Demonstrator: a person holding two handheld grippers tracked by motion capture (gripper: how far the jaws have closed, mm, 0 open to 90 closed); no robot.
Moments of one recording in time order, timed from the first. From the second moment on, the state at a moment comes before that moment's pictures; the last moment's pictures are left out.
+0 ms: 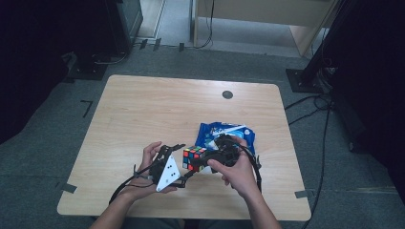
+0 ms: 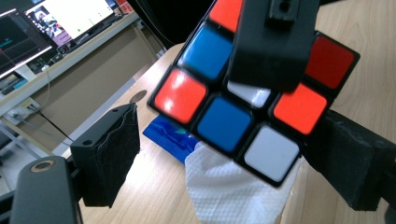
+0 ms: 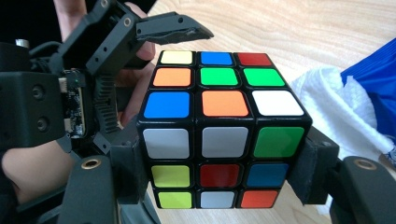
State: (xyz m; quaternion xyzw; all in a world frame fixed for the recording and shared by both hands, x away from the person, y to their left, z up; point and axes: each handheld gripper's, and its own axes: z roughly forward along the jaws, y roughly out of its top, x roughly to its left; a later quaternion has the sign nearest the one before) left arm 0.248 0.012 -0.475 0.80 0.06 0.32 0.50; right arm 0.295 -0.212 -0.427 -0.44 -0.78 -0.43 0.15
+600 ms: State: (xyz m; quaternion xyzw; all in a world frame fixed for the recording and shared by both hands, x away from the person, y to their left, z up) left arm 0.240 0.002 -0.481 0.82 0.03 0.30 0.48; right arm 0.293 -0.207 -0.430 -0.43 -0.80 -0.39 0.15
